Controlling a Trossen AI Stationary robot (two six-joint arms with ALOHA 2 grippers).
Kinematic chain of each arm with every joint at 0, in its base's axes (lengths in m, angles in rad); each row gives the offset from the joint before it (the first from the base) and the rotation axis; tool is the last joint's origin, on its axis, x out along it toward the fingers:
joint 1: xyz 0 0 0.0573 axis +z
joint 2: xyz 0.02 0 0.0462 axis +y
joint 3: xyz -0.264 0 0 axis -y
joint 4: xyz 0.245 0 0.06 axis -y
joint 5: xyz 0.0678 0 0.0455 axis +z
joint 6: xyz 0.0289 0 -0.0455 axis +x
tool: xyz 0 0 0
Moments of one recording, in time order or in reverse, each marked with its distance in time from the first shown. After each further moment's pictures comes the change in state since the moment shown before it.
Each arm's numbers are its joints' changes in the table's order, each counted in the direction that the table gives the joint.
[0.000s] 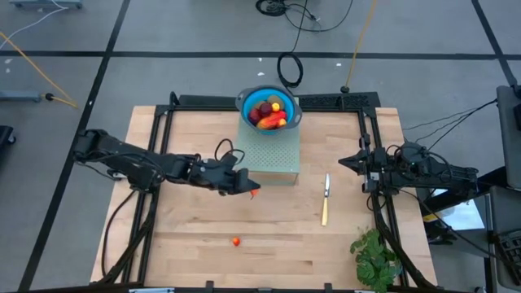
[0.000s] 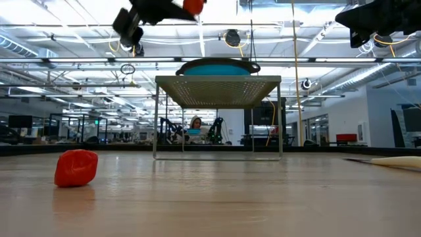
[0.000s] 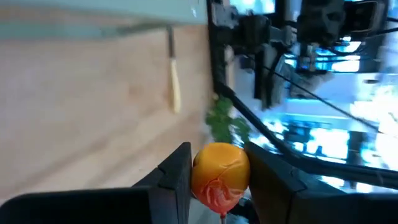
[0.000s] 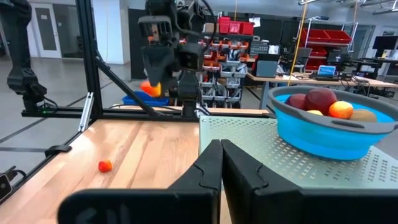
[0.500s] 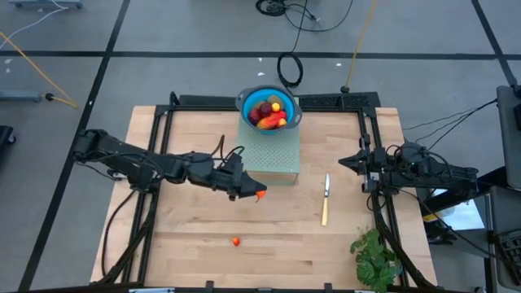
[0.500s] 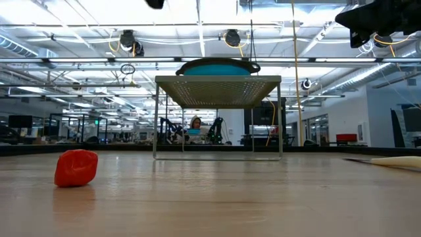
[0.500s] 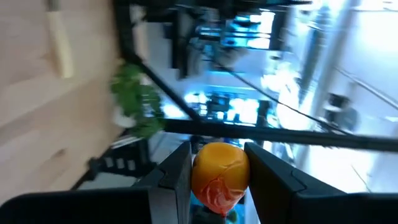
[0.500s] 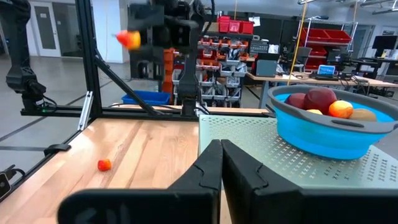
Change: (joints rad) left arm -0.007 0.000 0.000 0.343 -0.130 -0.062; right arm 0.000 0.000 0.000 -0.002 0.000 -0.003
